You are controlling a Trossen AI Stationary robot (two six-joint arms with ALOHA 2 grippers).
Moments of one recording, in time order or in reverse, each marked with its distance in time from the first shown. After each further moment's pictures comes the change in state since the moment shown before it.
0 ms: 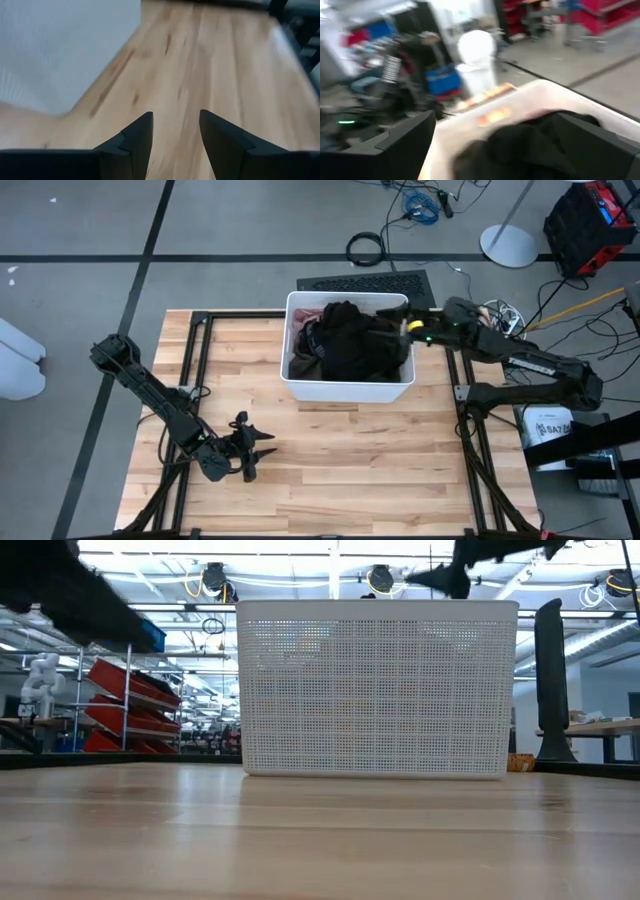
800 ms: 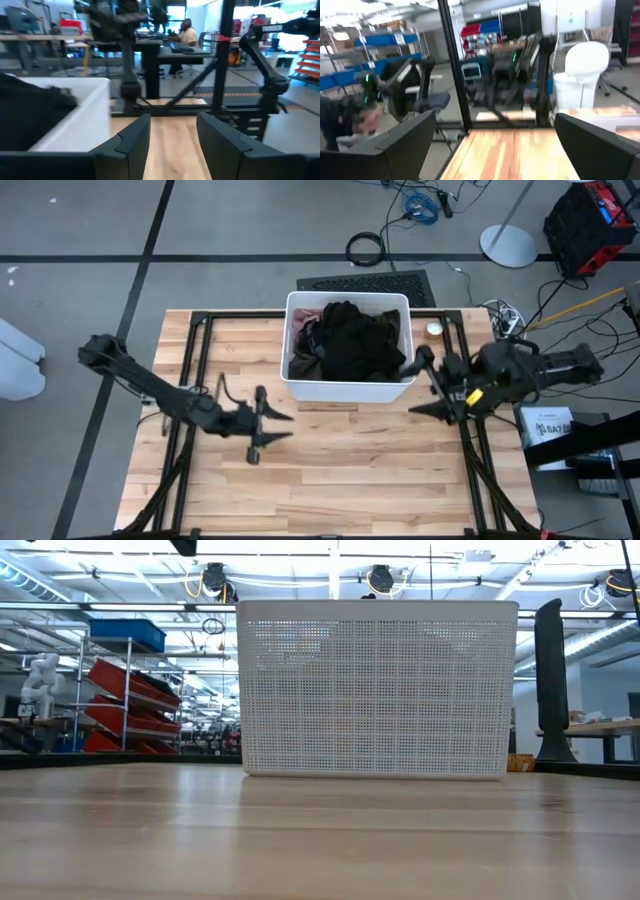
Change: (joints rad) left arm 0.300 -0.146 0.000 0.616 0.410 0.658; right arm 0.610 -0.287 -0.122 -0.010 0.091 -0.122
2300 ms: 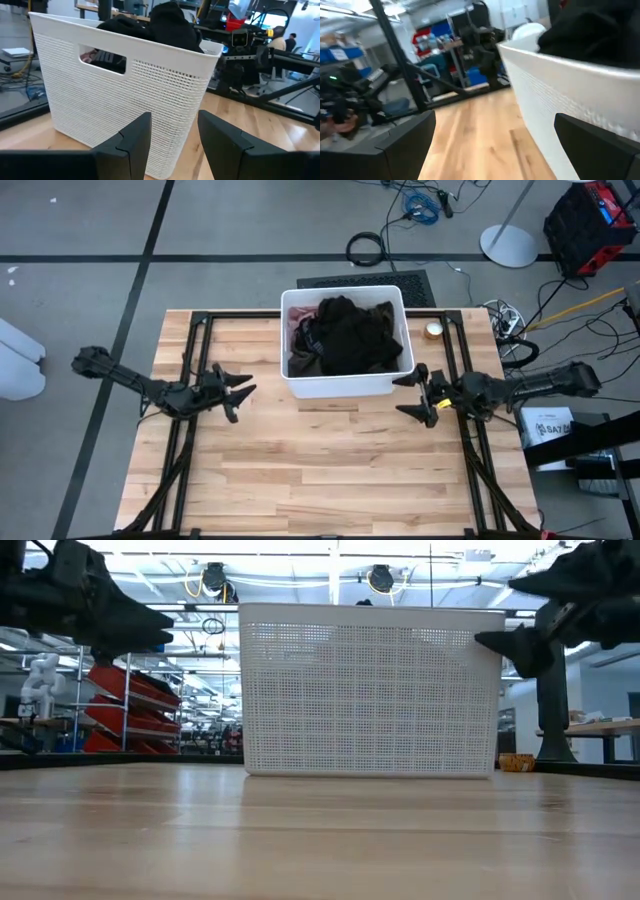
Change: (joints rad) left arm 0.102 -0.761 -0.518 -0.320 -0.356 -0.218; right arm -0.085 -0.262 -0.707 0.404 0.193 0.118
